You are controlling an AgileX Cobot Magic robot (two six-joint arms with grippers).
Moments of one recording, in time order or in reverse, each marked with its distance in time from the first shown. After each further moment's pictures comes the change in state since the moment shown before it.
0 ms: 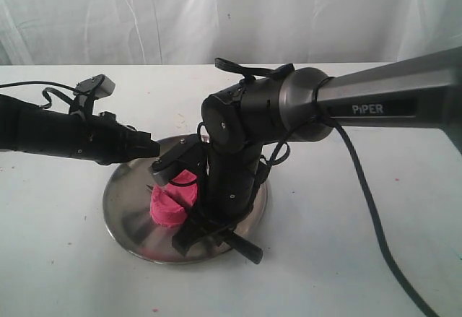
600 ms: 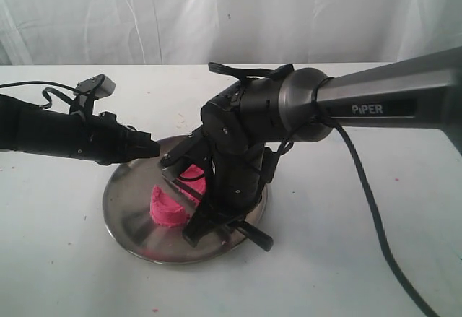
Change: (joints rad) left arm 0.000 0.000 0.000 0.002 0.003 0.000; right arm 0.000 0.000 0.000 -0.165 -0.013 0.130
